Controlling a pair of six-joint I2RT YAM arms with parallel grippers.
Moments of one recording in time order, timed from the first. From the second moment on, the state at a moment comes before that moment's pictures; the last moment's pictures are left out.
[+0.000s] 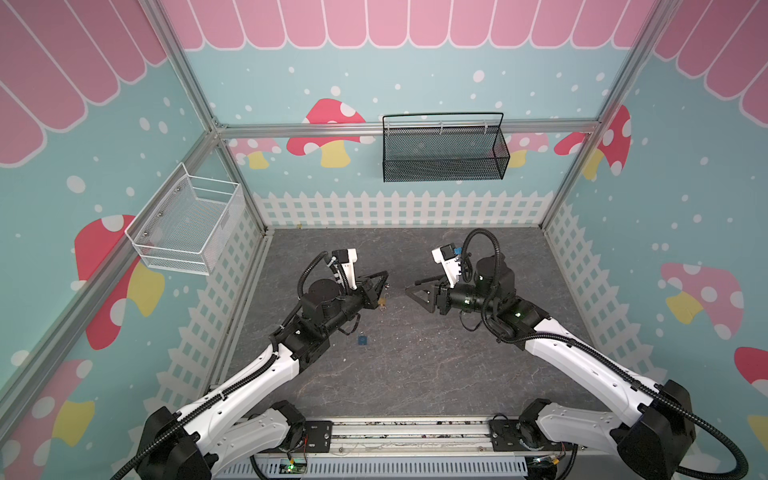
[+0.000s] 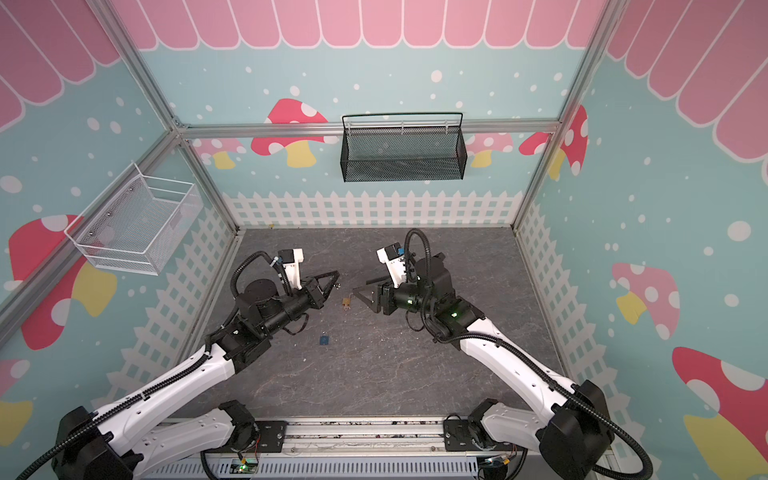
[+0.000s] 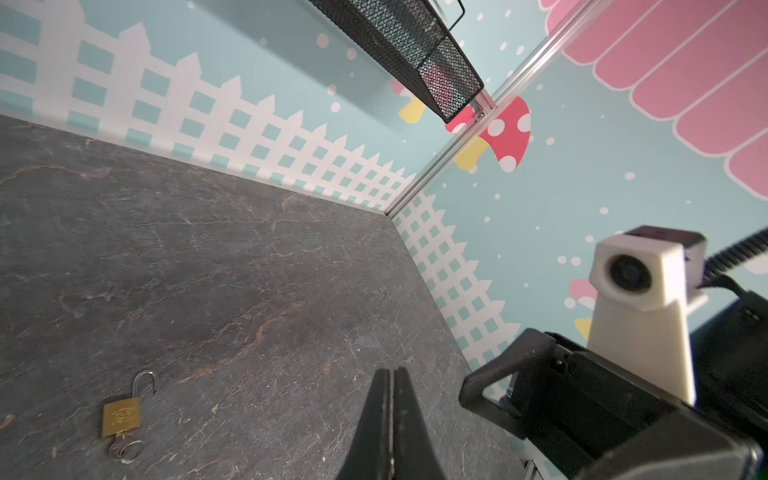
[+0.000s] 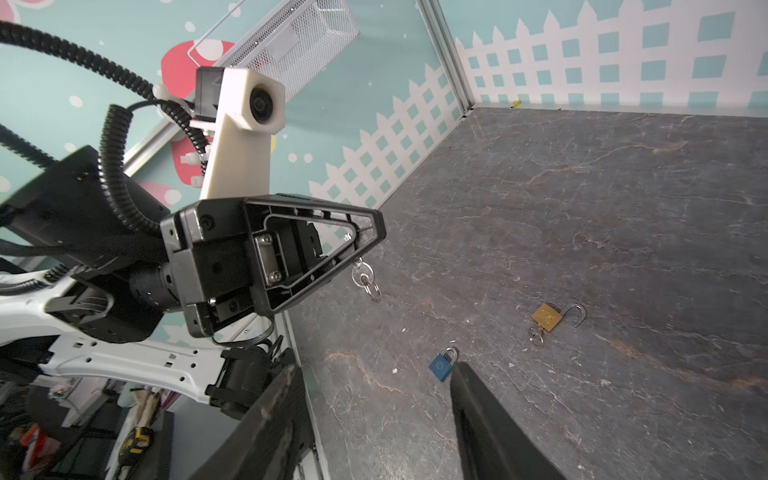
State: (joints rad) left arm -0.61 1.04 0.73 0.23 0.14 -0.68; right arm 0.61 1.19 0.95 -0.01 -0.58 0.46
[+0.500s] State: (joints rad) left arm -0.61 1.07 0.72 0.36 0.27 -0.59; right arm 0.57 1.27 0.91 0.21 -0.79 0.57
